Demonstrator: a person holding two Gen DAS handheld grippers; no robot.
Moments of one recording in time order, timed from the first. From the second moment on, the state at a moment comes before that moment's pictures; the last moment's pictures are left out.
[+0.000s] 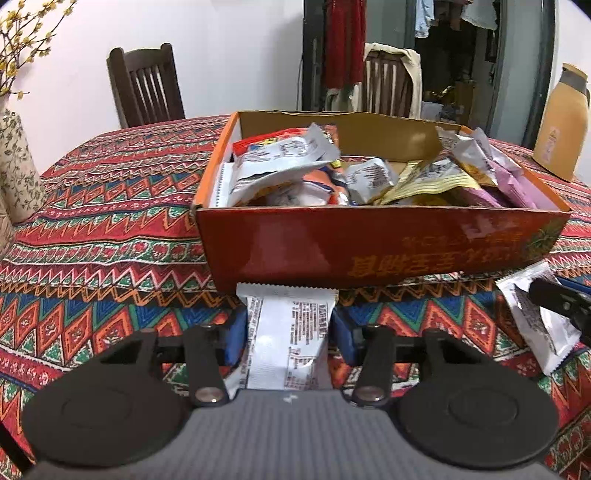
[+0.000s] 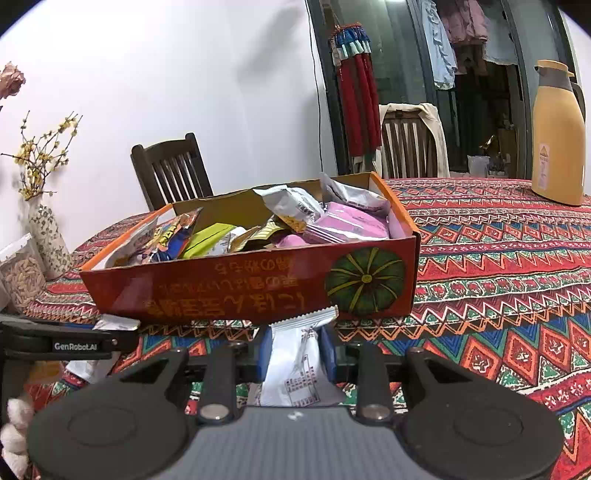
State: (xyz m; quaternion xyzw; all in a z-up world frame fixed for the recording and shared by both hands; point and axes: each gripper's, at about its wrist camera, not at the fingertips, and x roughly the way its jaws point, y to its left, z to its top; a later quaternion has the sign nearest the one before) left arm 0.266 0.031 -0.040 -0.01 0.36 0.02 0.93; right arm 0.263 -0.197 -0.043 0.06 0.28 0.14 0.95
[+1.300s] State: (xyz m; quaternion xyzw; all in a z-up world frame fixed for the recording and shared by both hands) left arm 0.256 -0.020 0.080 -0.05 0.22 -0.02 0.97; right arm 0.278 -0.205 0.044 0.07 0.13 0.15 0.98
